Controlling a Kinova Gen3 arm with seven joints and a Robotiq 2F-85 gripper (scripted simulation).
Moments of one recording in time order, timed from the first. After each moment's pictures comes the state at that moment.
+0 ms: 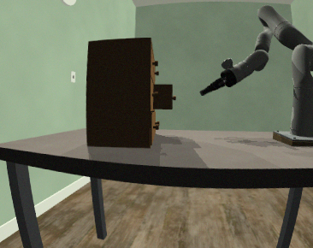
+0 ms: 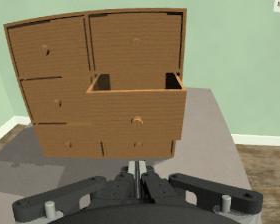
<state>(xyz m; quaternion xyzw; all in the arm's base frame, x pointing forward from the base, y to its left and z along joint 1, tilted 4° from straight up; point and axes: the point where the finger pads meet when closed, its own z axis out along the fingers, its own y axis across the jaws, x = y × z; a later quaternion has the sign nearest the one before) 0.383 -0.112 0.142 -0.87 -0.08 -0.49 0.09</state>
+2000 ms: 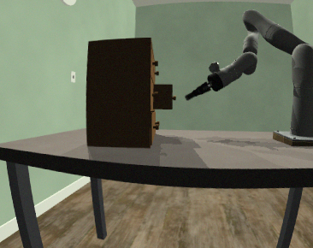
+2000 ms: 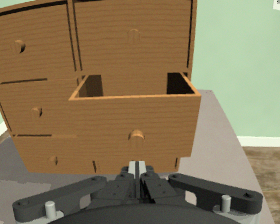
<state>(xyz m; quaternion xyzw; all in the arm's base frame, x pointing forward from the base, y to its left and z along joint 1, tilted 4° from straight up) 0.444 -0.096 0.121 -0.87 -0.07 -0.49 0.08</state>
